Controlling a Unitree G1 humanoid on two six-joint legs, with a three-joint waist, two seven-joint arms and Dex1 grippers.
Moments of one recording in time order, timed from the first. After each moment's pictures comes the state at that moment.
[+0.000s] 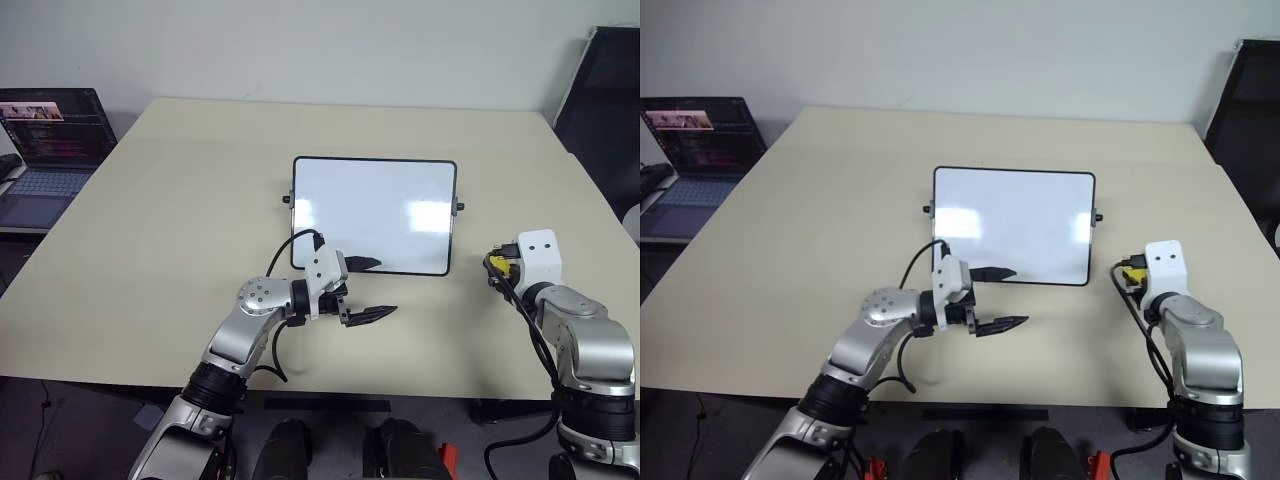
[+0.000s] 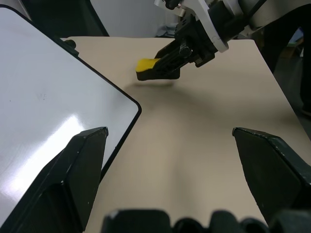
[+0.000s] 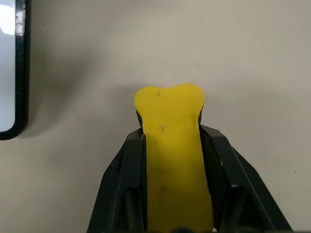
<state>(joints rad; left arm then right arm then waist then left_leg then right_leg) -0.42 0.31 -0.27 0.05 -0.23 0.10 -0.99 -0.30 -0.41 -0.24 -0.32 0.03 1.10 0.28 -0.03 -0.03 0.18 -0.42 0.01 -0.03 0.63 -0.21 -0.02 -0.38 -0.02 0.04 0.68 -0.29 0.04</state>
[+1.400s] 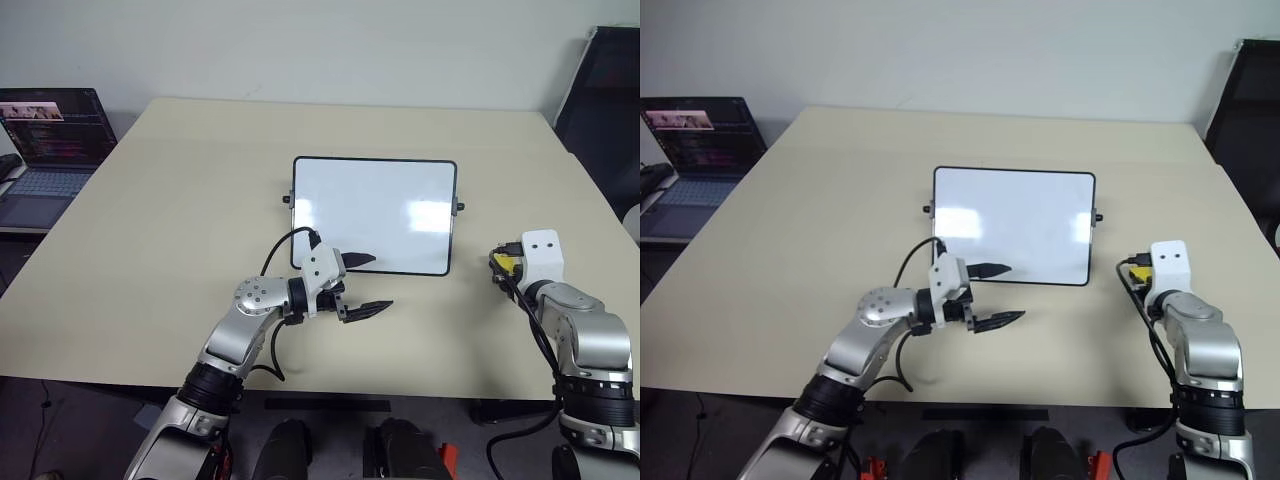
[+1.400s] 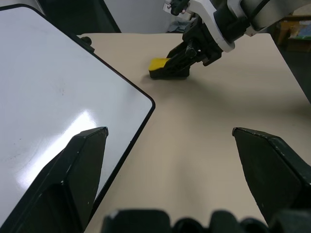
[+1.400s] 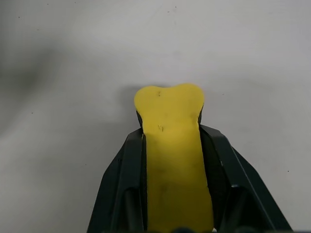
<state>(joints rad) -0.42 0.33 -0.27 0.04 -0.22 0.10 -0.94 -0.33 -0.43 -0.24 -0.19 0.06 1.03 0.22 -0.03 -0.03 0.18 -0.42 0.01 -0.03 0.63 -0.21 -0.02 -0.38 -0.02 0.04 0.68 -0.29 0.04</state>
